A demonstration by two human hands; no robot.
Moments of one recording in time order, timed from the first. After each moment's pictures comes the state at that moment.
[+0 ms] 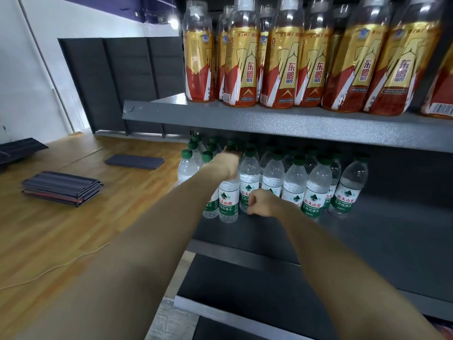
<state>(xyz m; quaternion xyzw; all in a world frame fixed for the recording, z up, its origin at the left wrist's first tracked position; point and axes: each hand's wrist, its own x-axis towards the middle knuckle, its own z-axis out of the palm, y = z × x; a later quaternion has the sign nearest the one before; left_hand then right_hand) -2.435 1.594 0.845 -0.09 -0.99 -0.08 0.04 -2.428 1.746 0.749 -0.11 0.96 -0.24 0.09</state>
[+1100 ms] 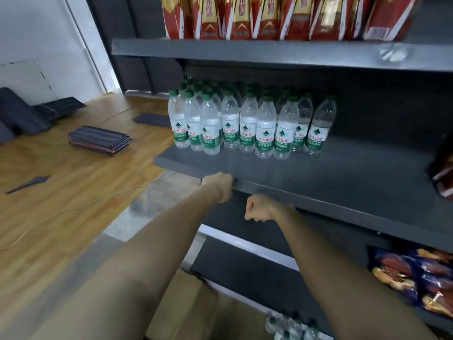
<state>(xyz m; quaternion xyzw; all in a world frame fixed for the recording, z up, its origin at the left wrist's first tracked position) -2.241 1.699 0.707 0.00 -1.00 0.00 -0.09 -2.243 1.862 0.672 -0.17 0.93 -0.20 0.26</state>
